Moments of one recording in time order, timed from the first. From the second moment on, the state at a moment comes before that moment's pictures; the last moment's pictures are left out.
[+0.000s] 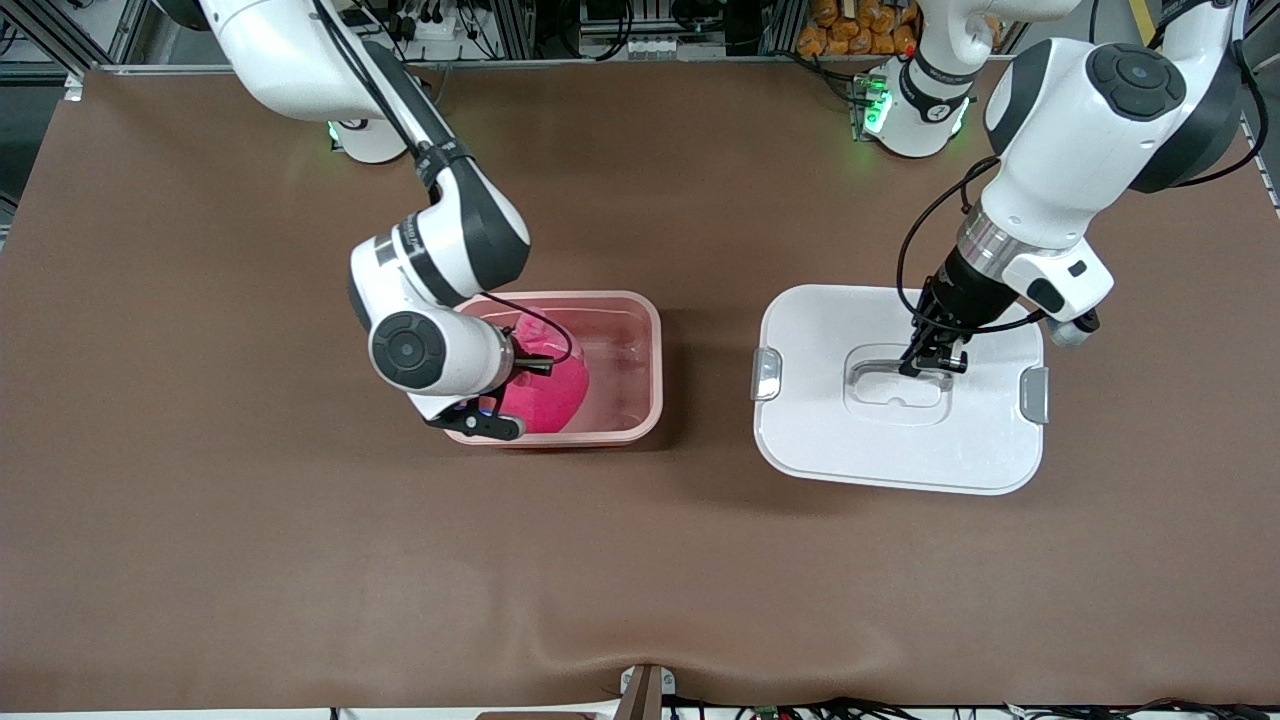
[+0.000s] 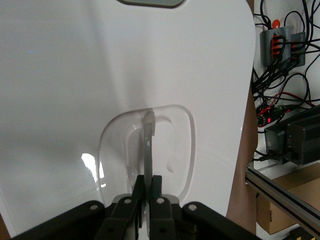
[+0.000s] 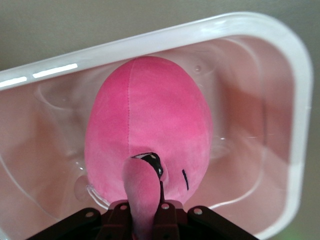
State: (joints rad) left arm -0.25 0.03 -0.08 -1.91 -0.02 2.24 -1.71; right arm 0.51 0.61 -0.02 -1.41 0.24 1.79 0.63
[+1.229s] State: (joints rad) left arm -0.25 0.05 -0.09 -1.90 -0.02 2.25 -1.74; right arm 0.63 0.69 -0.02 -1.41 0.24 2.10 0.86
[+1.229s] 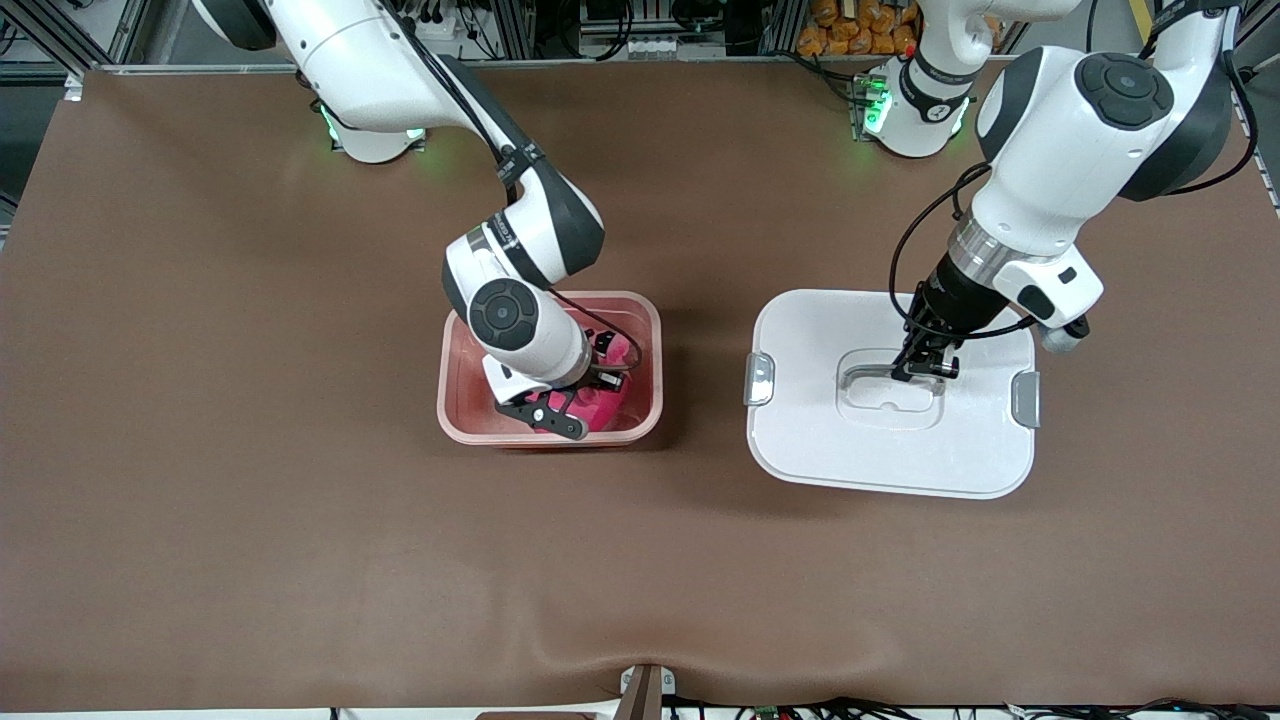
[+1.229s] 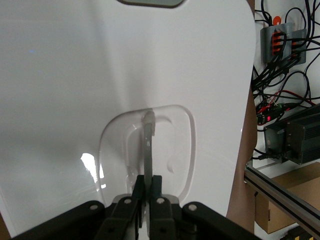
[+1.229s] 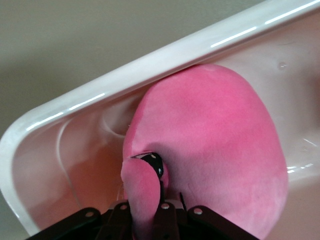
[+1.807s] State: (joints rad) left arm -0.27 0.08 -0.10 -1.89 0.02 2.25 -1.82; right arm 0.65 0.71 -0.02 -1.41 0.24 2.17 0.87
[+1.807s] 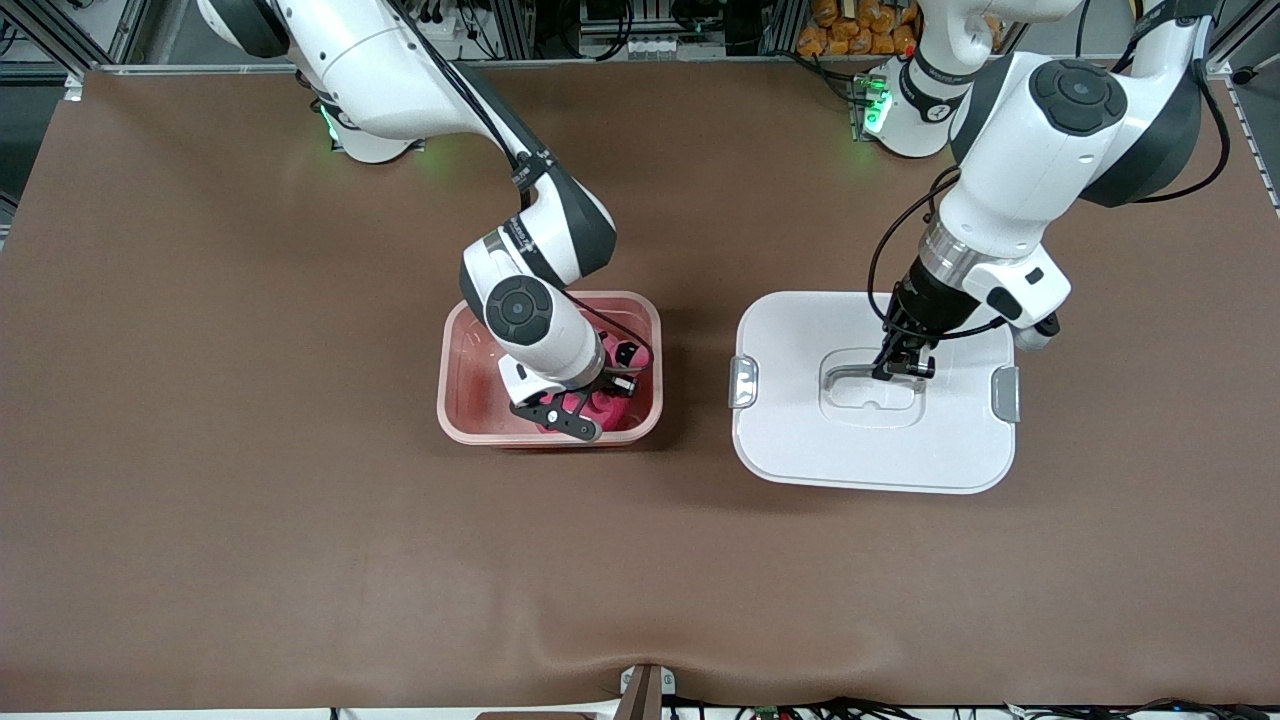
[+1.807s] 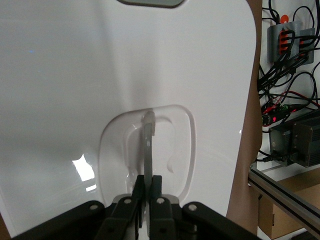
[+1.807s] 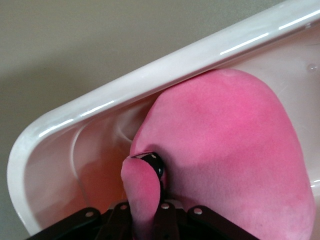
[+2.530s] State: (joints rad) left arm -0.30 0.10 -0.11 -1.88 0.02 2.25 -1.87; right arm 0.65 0.73 -0.02 -1.41 0.21 2.17 0.87
